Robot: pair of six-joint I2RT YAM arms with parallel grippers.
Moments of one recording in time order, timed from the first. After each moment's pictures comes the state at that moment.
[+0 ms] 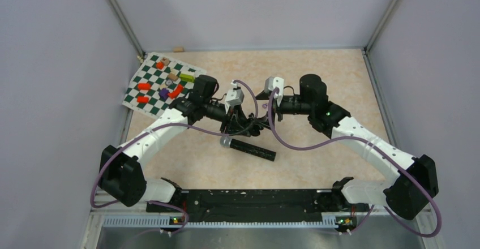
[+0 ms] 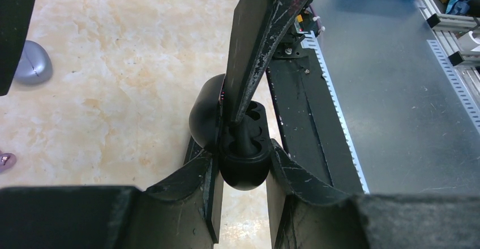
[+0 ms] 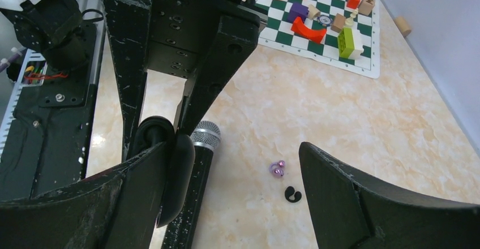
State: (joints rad) left arm -0.51 1.36 1.06 -0.41 1.22 0.42; right arm 0.64 1.21 0.98 -0.02 -0.74 -0.32
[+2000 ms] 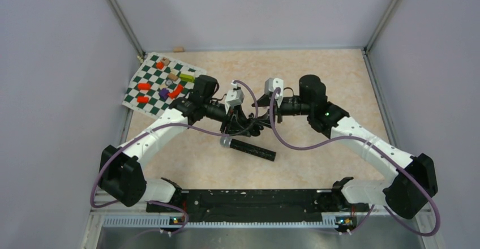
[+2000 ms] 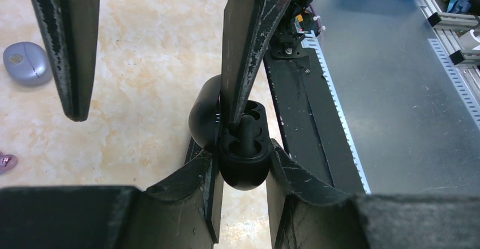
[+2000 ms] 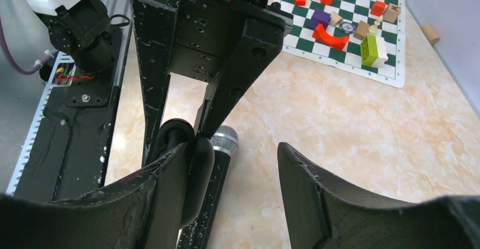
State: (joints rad) left arm -0.52 1.36 1.06 -0.42 1.22 0.43; right arm 0.63 1.22 0.97 0.00 -0.82 -0.30
